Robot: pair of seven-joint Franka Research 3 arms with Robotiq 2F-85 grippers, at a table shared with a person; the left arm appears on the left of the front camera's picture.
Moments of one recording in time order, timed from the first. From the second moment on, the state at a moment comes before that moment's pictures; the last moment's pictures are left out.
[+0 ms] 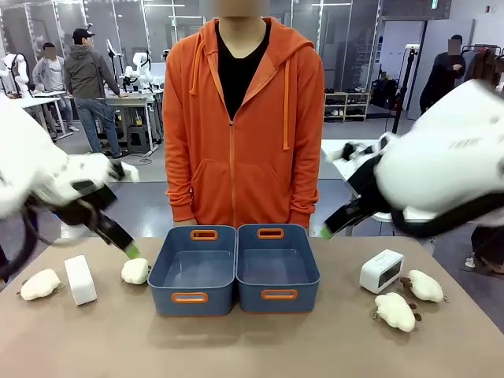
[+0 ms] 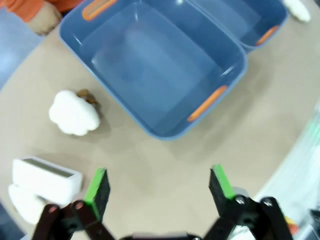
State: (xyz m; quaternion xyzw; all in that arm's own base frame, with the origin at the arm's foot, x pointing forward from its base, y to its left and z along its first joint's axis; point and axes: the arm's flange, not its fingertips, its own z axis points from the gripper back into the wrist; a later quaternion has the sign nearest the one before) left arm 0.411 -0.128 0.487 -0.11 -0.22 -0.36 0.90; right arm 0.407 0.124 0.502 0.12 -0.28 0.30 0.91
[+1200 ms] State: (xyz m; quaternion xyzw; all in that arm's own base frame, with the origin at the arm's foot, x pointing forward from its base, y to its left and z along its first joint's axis) left arm 0.353 0.115 0.540 -0.26 -0.31 -0.28 0.87; right arm 0.342 -0.111 0.525 0.29 -0.32 0.21 0.88
